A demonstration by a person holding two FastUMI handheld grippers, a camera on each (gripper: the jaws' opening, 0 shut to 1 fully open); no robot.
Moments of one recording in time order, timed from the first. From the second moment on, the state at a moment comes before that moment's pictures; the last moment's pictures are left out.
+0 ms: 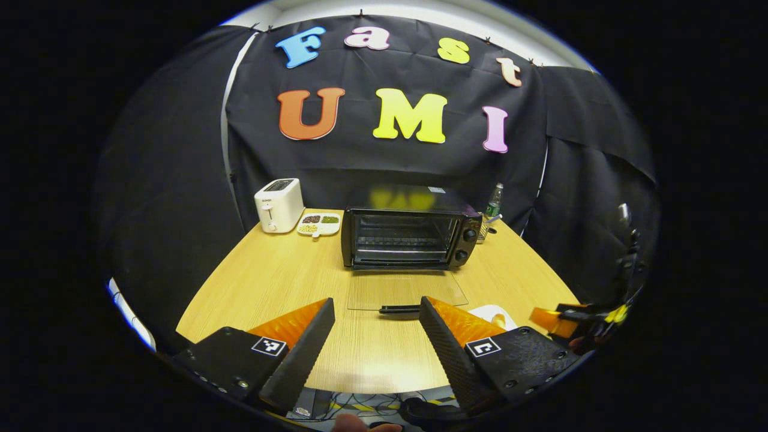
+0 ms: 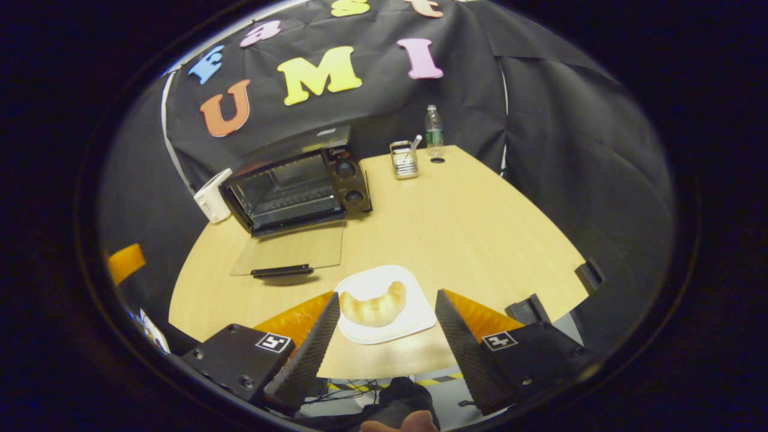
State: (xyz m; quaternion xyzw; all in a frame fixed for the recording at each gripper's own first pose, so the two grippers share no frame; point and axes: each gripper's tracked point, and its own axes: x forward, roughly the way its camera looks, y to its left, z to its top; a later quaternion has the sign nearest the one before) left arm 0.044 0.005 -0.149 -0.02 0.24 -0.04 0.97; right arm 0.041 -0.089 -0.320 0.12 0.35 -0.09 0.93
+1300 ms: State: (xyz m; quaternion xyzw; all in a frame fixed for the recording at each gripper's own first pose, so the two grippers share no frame) left arm 0.063 0.010 -0.137 0.00 0.23 -0.01 0.97; right arm 0.086 -0.081 -0.414 0.31 0.41 -0.10 0.85
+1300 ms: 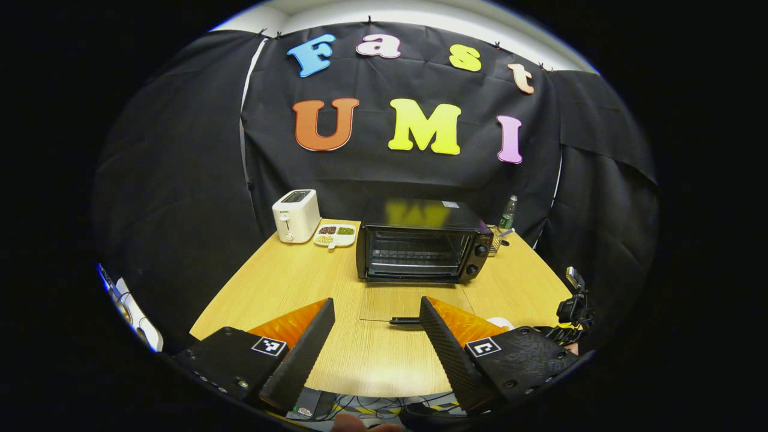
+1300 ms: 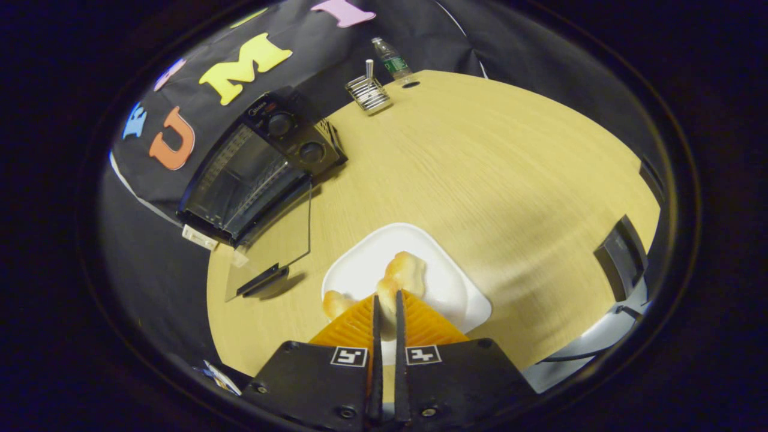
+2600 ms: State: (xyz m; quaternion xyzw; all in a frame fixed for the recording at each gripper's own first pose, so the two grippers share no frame) left arm 0.015 0.122 -0.148 0.00 0.27 0.15 0.95; right arm 0.351 0.035 -0.321 0.39 0.24 -0.02 0.89
